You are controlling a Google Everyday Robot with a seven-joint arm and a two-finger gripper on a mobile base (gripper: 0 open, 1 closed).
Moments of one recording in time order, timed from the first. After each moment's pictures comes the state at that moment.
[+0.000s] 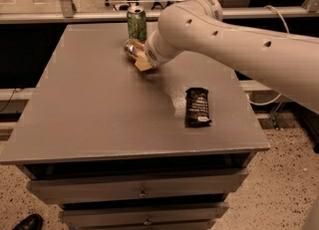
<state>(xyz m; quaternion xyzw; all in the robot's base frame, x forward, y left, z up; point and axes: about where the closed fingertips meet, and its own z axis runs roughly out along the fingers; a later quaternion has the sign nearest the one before) 0.698 0.012 0.845 -0.39 0.84 0.05 0.37</state>
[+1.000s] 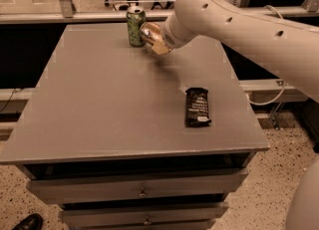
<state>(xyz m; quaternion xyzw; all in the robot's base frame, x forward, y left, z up) 0.743 -0.038 0.881 -0.41 0.81 -0.02 0.41</state>
